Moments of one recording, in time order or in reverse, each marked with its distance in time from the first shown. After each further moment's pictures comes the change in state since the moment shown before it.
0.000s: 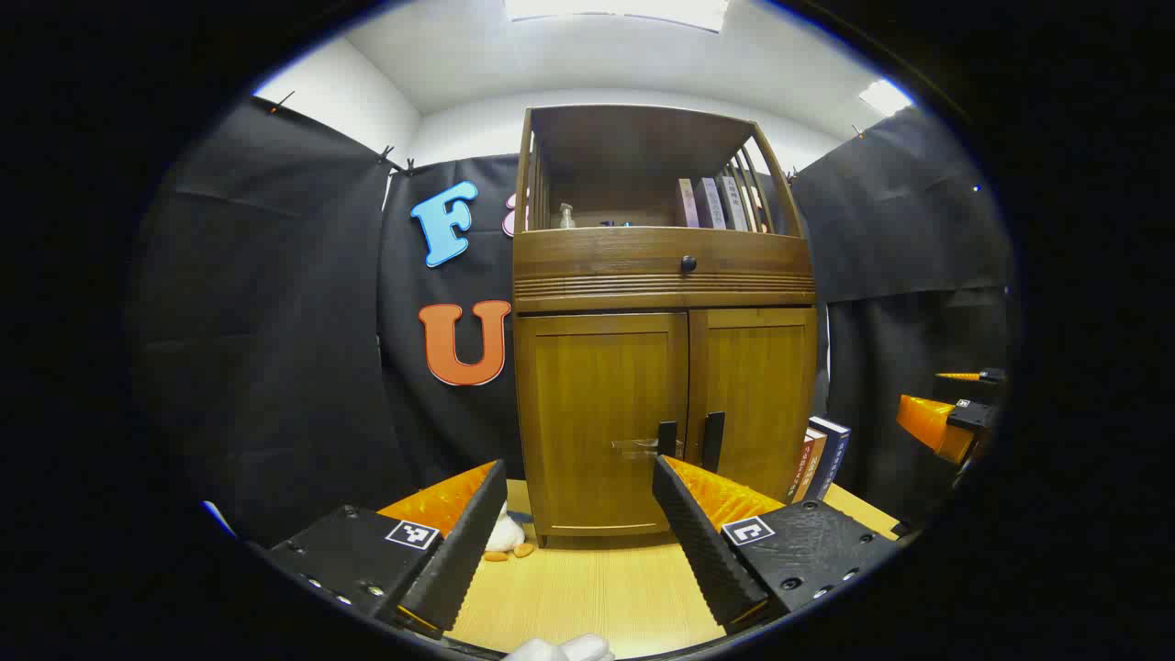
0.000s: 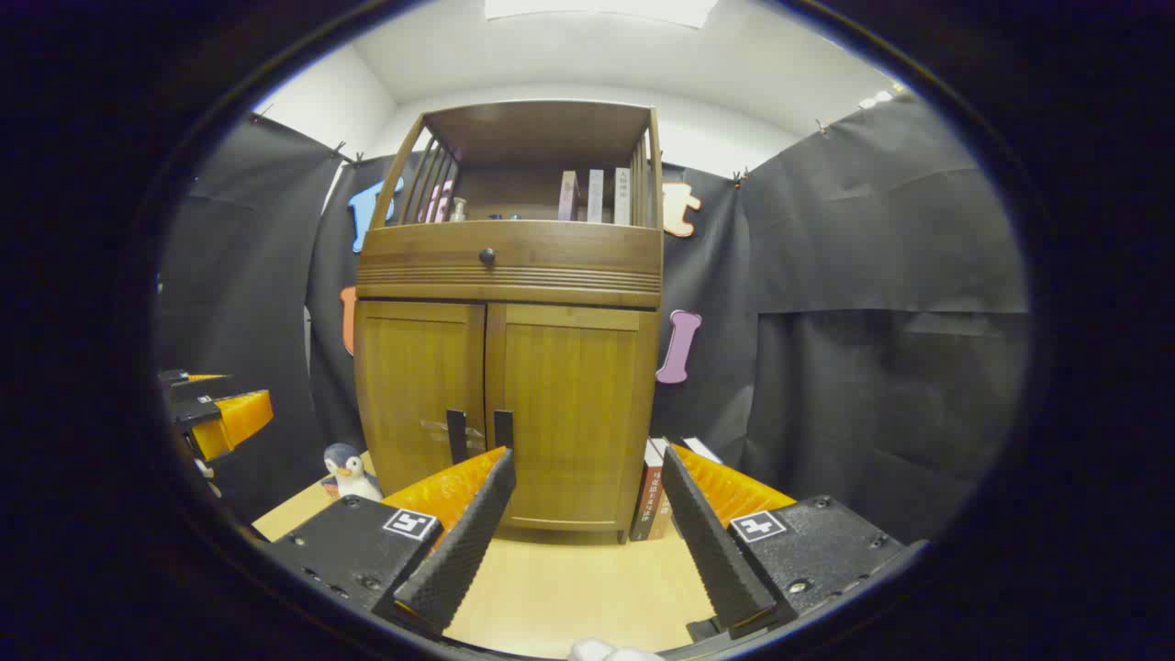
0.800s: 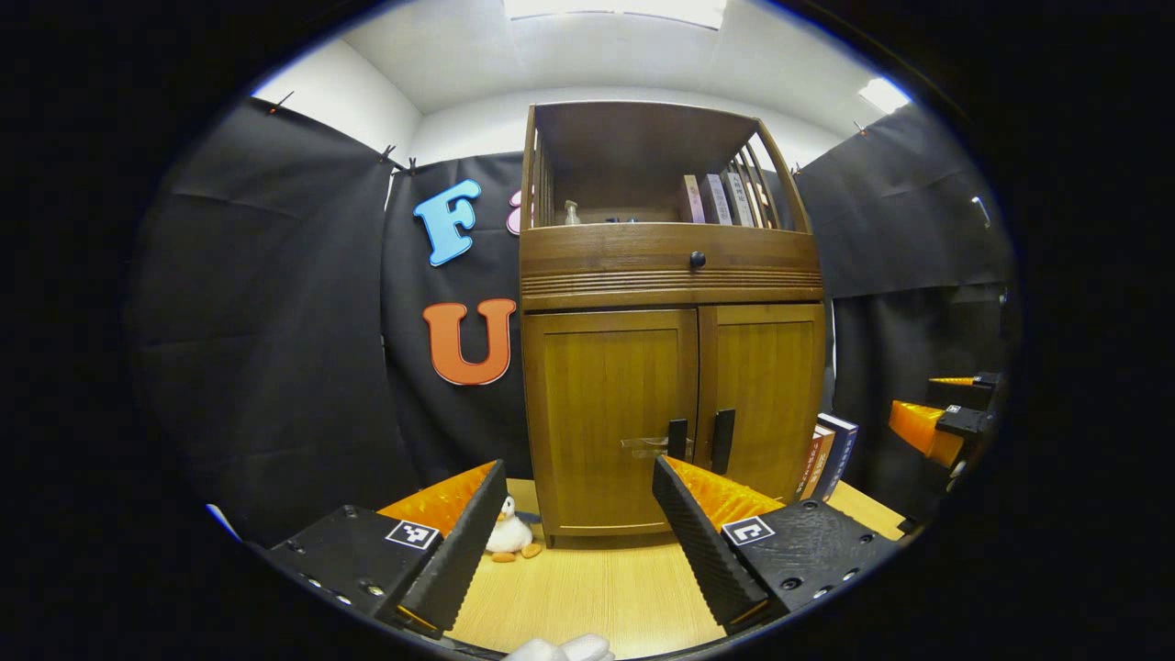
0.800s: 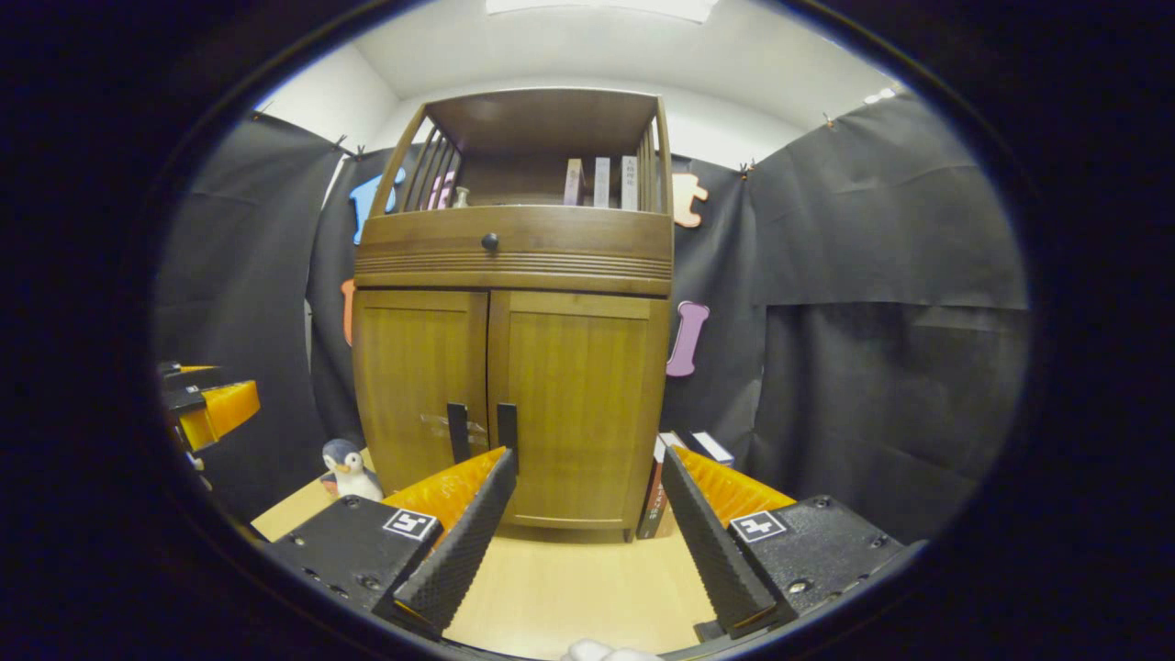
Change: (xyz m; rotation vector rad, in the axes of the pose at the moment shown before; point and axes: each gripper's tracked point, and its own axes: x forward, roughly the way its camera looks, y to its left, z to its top) left arm 0.002 0.005 -0.005 0.022 0.015 -0.001; right arm 0.026 0.012 -0.014 -0.004 0.026 0.026
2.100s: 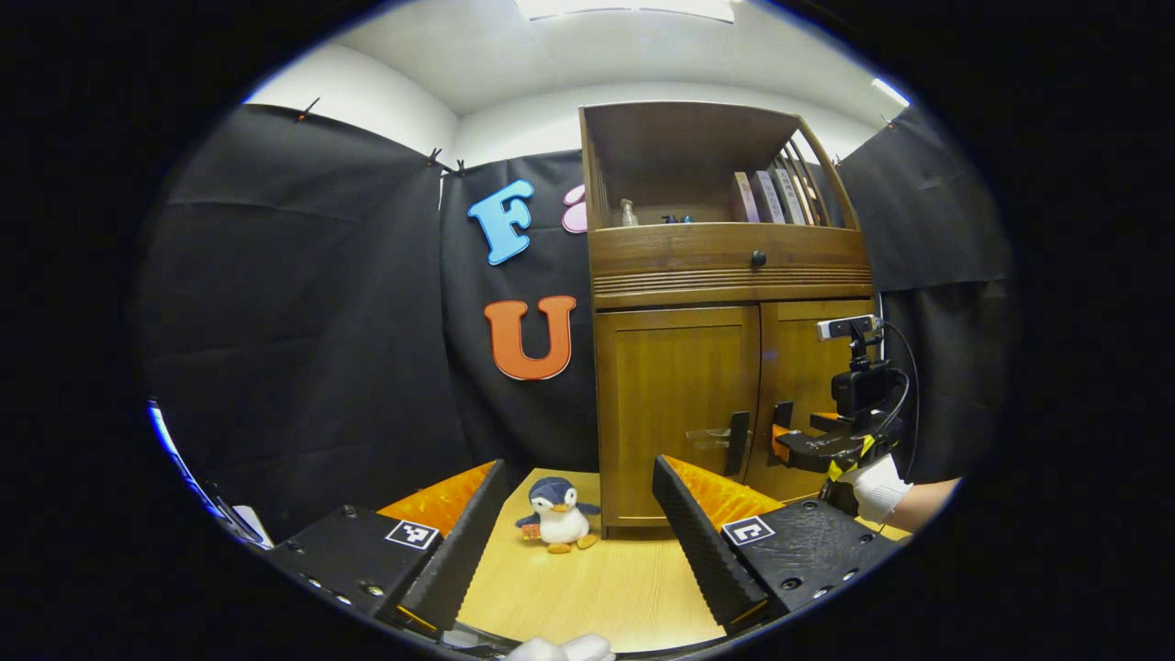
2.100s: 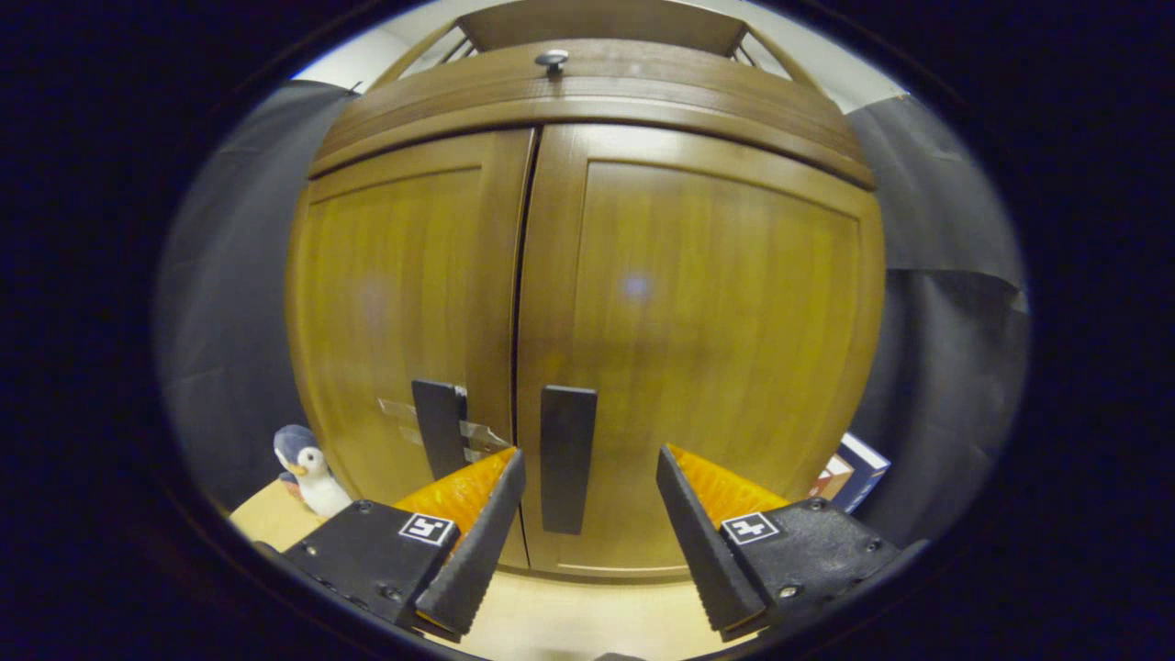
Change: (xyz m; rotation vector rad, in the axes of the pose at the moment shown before) left arm -0.028 0.066 0.000 0.002 0.028 0.181; right arm 0.269 0.110 -0.083 -0.034 0.148 0.115
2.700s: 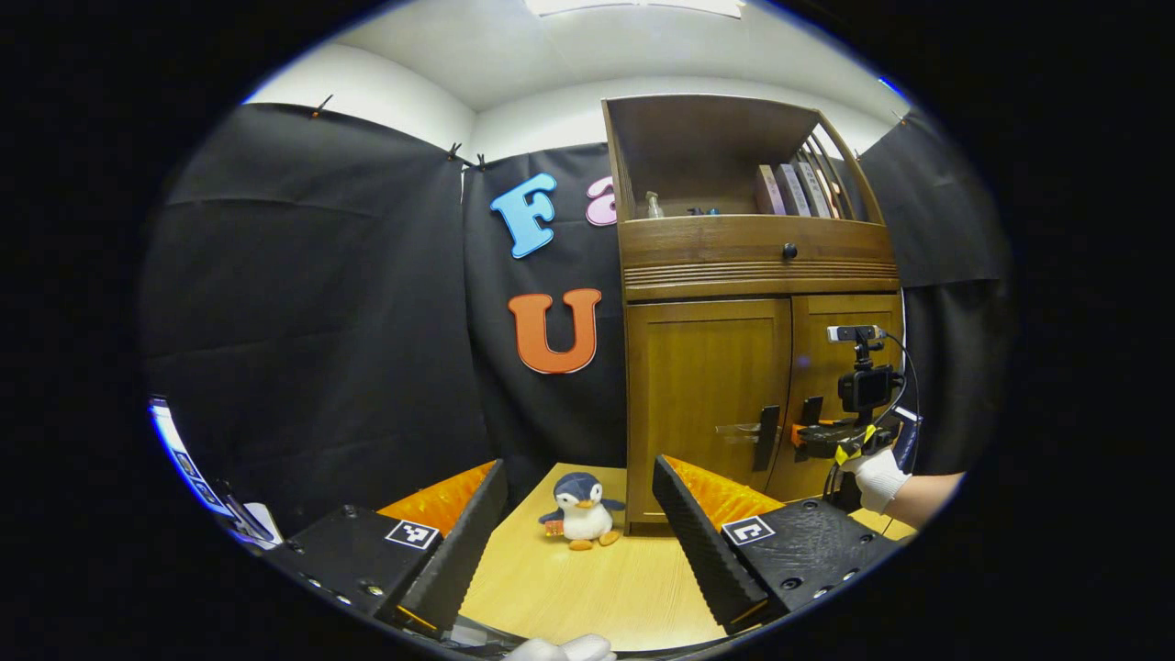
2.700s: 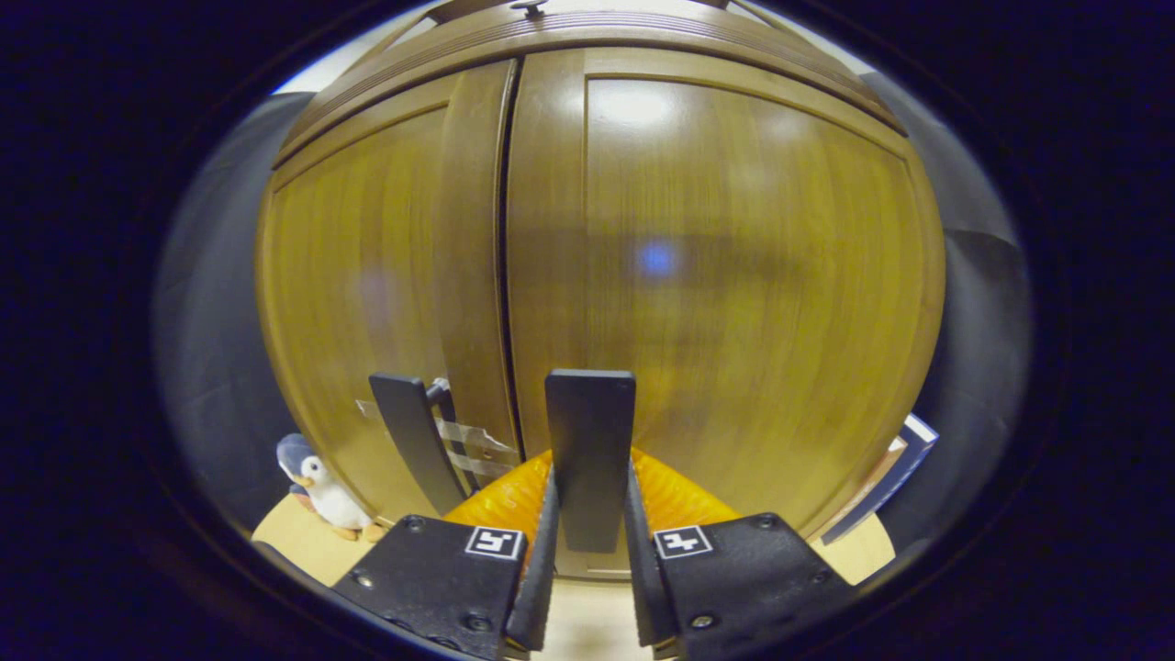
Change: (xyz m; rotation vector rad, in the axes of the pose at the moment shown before) left arm 0.004 0.024 -0.004 0.001 0.017 0.066; right arm 0.034 0.008 -0.010 0.065 0.066 0.029
